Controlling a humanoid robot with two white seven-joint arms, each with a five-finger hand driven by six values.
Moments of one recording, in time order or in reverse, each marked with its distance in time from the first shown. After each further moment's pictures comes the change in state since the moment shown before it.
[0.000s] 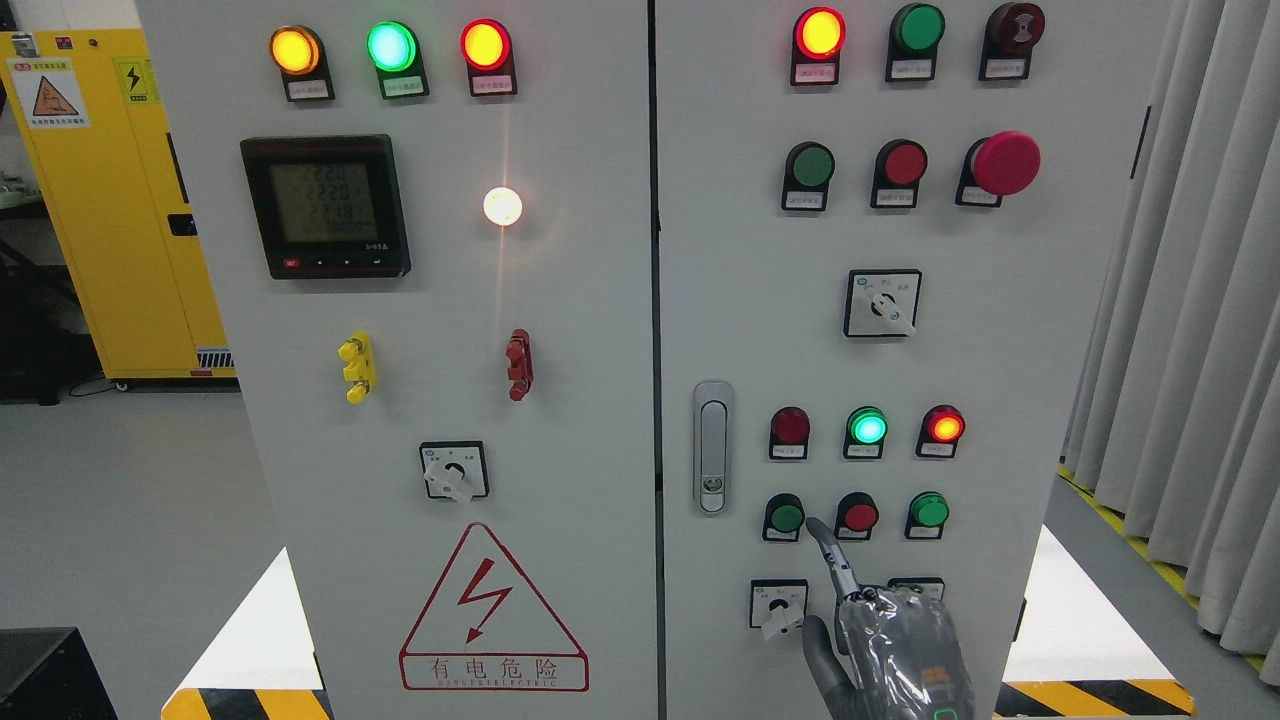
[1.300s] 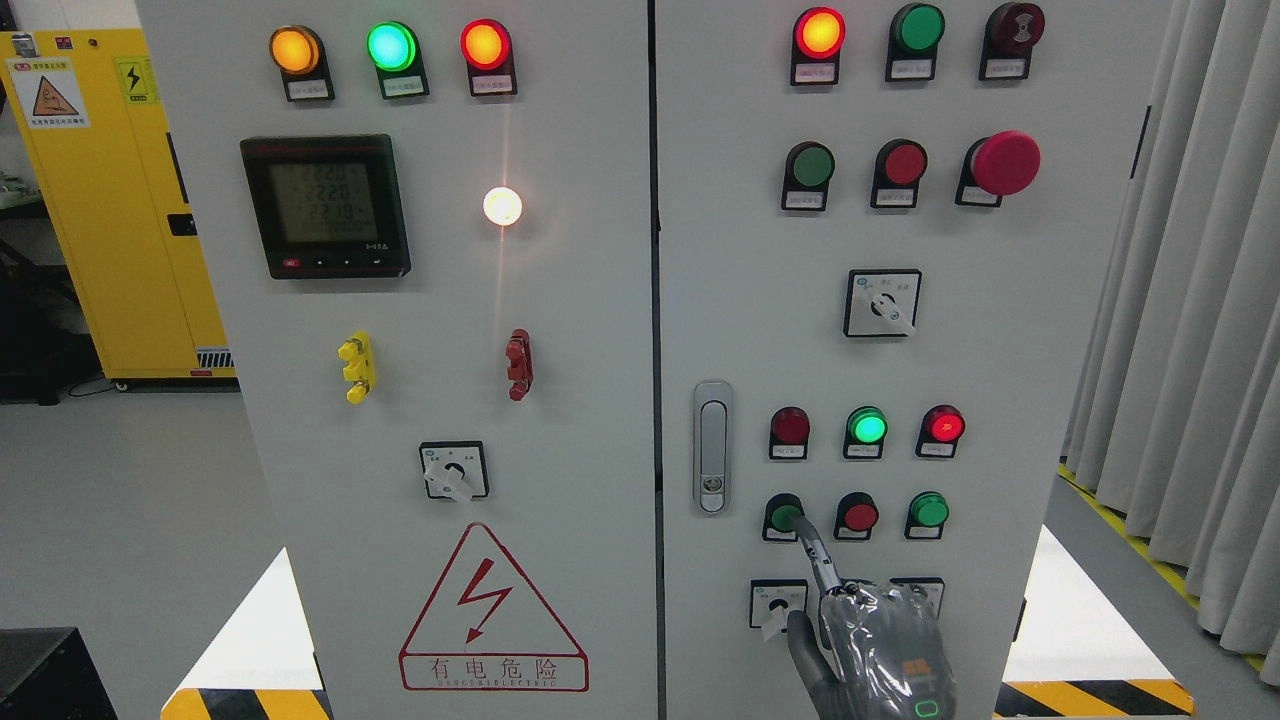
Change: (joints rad) left arm 0.000 0.000 0.000 0.000 0.000 0.000 0.000; right arm -0.024 -0.002 0.028 0.027 0.013 0.024 0.002
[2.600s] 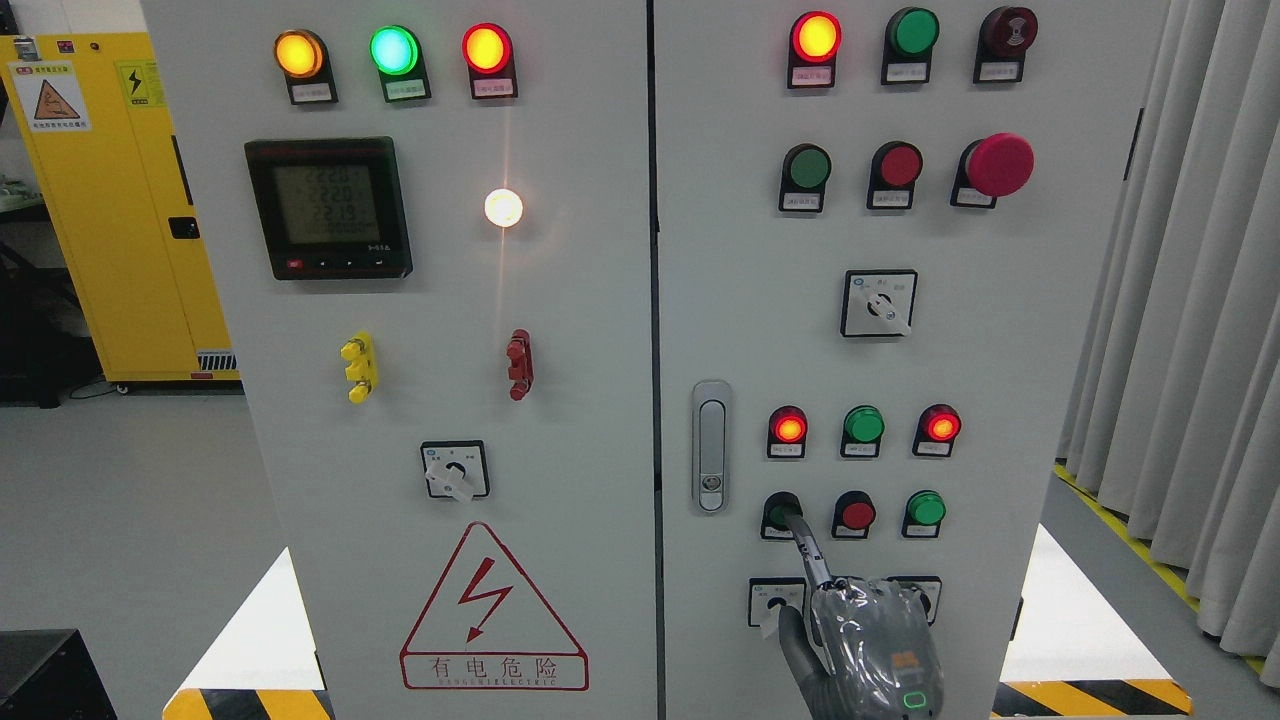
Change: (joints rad) left arm 0.000 0.000 0.000 0.000 0.000 0.000 0.000; right arm -0.019 0.002 0.009 0.036 -0.007 0.014 0.015
